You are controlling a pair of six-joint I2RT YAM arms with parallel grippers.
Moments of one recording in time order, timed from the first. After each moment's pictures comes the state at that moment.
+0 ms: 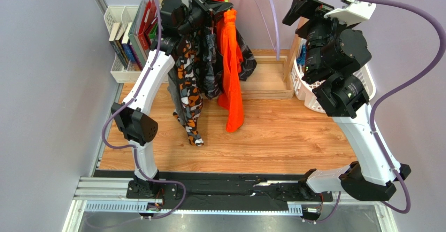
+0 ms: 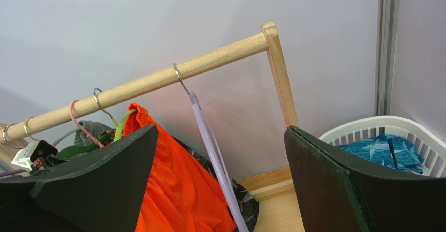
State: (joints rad) left arm -0.38 1.92 2.18 -0.08 0.42 -1.39; right arm 0.71 1.32 1.97 -0.21 0.84 0.05
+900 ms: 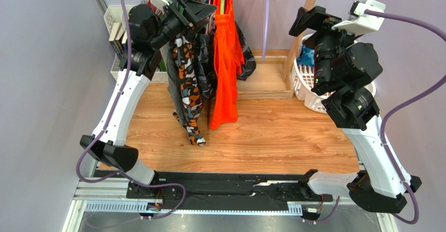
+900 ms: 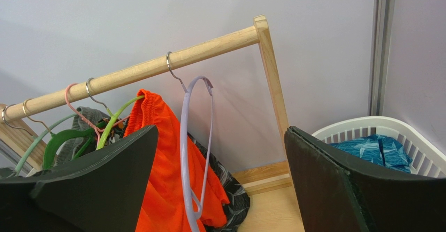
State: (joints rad) left arm -0.34 1.56 1.92 -0.19 0.42 -1.08; right arm 0.70 1.21 1.84 -0.22 0.80 0.04
